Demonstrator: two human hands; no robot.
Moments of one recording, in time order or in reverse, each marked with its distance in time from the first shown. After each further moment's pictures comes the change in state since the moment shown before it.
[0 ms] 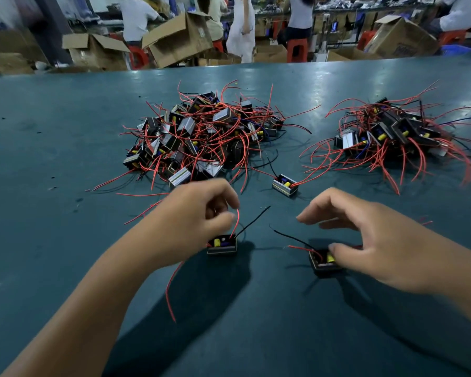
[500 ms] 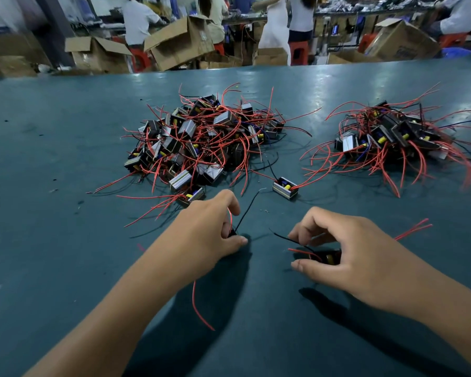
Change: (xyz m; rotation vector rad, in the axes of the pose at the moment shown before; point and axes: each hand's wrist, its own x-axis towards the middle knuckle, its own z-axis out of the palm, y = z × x) left_hand 0.002 0.004 0.024 0.205 -0.028 -0.145; right_hand 0.001 -0.013 0.024 -0.025 0.118 0.001
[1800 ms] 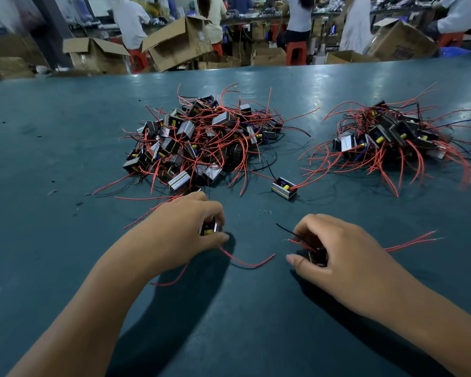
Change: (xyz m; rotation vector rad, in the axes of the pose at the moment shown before) left_hand 0.004 -0.026 -0.022 0.276 -0.123 0.079; right_hand 0.001 0.004 0.022 -0.301 0.083 0.074
